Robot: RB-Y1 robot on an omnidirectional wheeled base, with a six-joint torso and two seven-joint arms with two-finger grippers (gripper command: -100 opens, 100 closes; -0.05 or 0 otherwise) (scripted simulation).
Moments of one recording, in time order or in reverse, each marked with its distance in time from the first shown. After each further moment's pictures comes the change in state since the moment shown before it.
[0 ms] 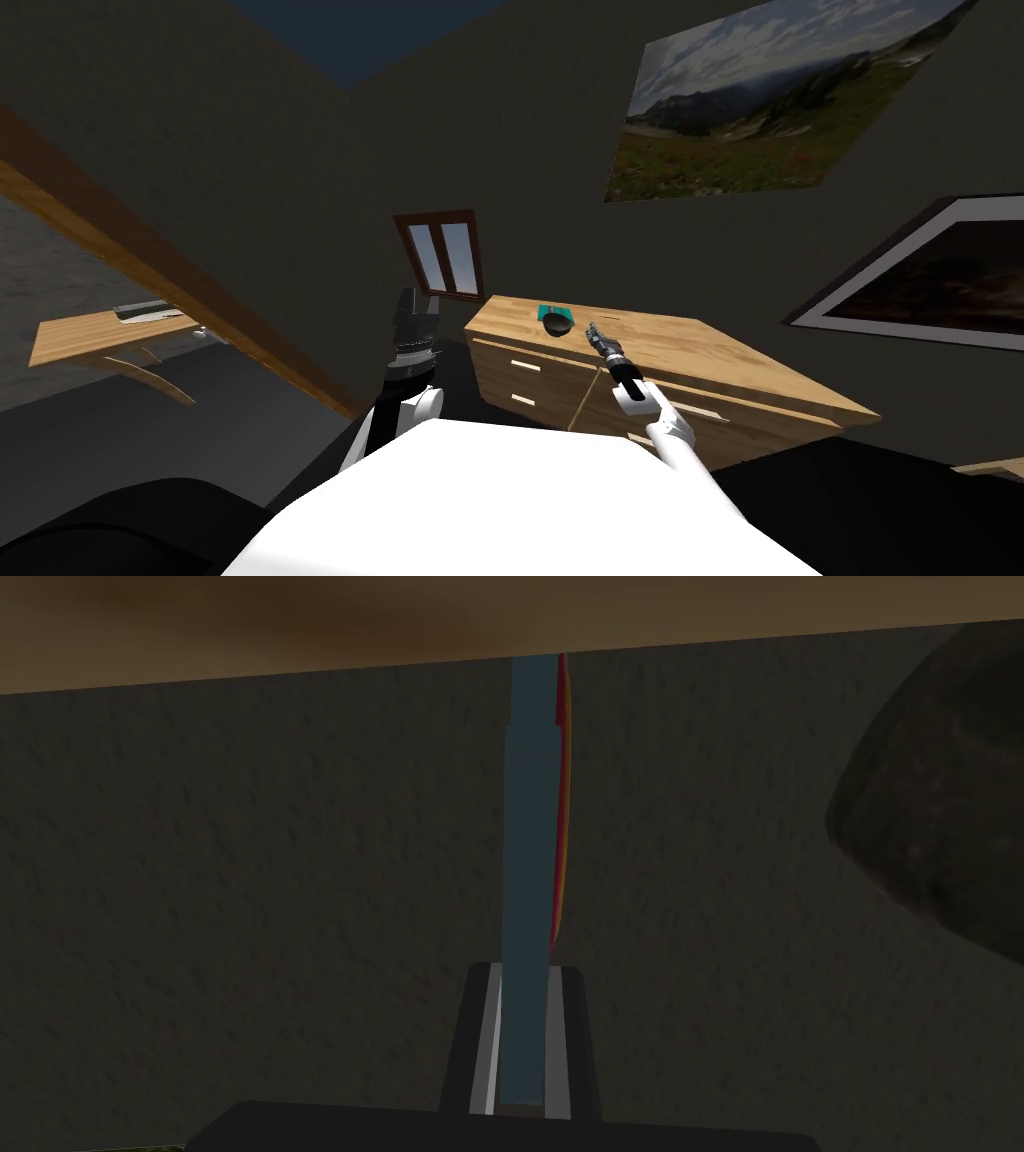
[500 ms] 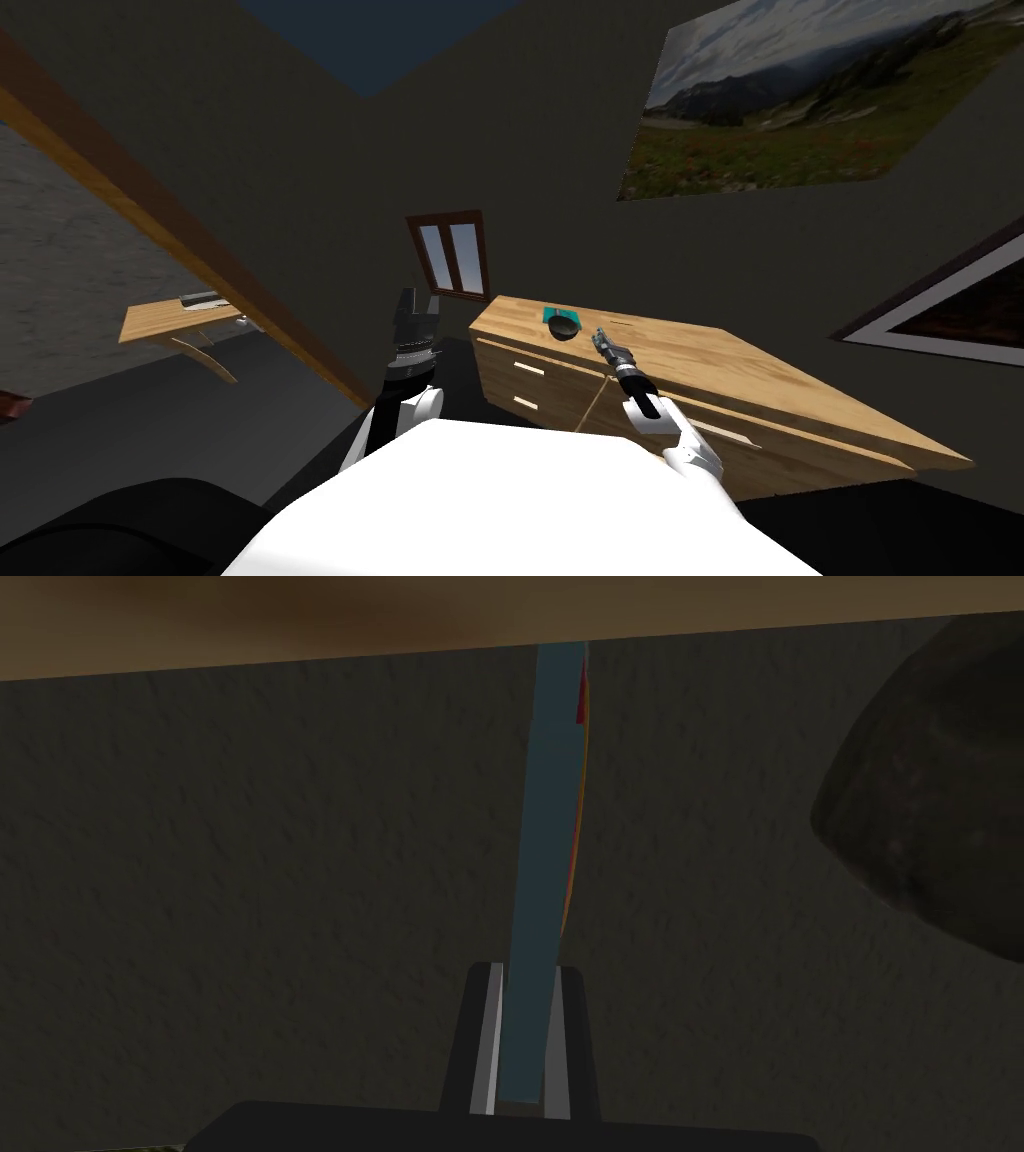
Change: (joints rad) left arm 0.000 0.000 0.000 0.000 0.000 0.000 0.000; right arm 0.128 0.018 -0.029 -0.132 0.014 0.028 -0.019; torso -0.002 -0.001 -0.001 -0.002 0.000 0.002
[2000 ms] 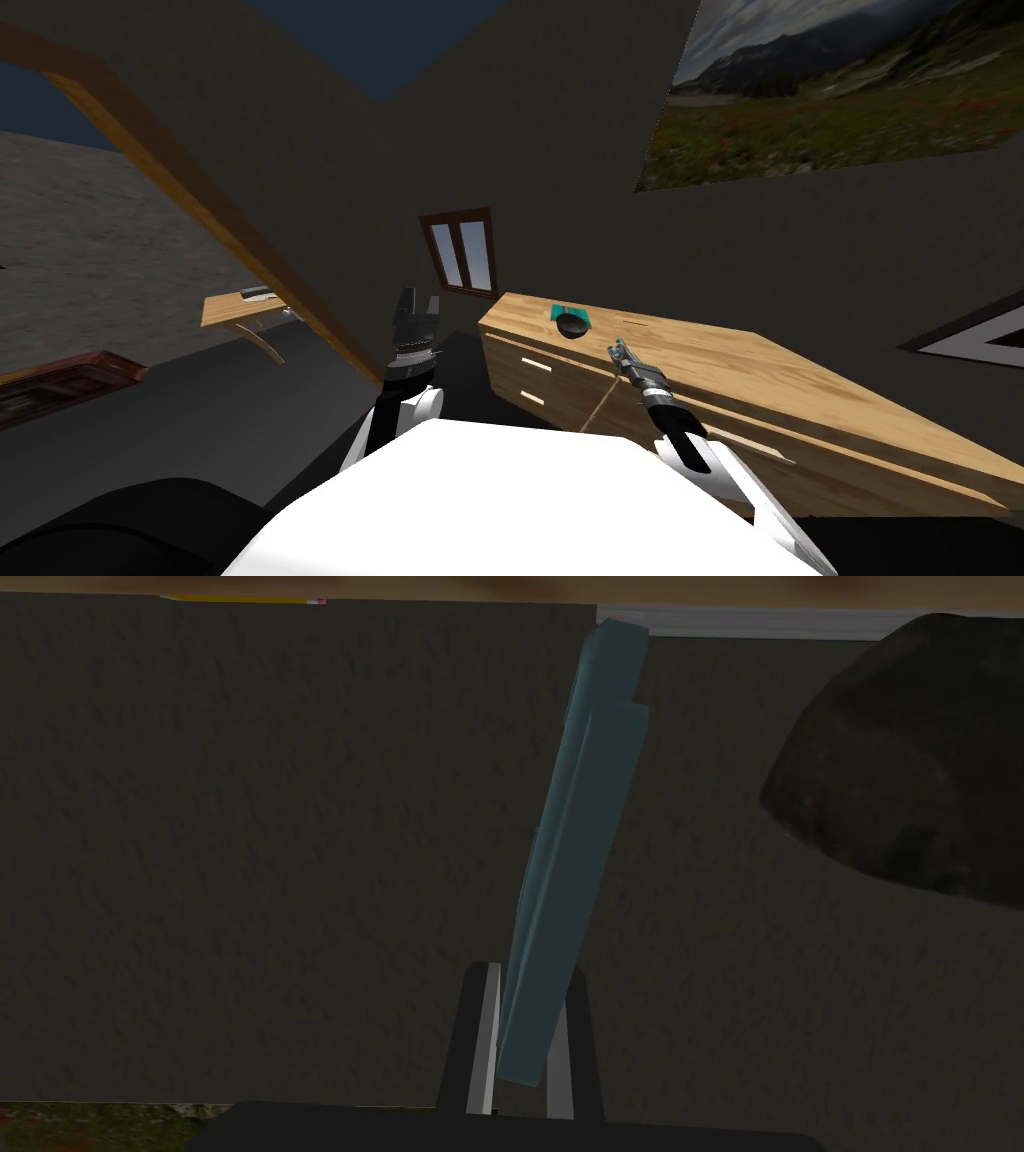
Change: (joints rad) left arm 0.000 0.000 0.000 0.000 0.000 0.000 0.000; right arm 0.296 0.007 -0.024 -0.329 0.038 0.104 -0.025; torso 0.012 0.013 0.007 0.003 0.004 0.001
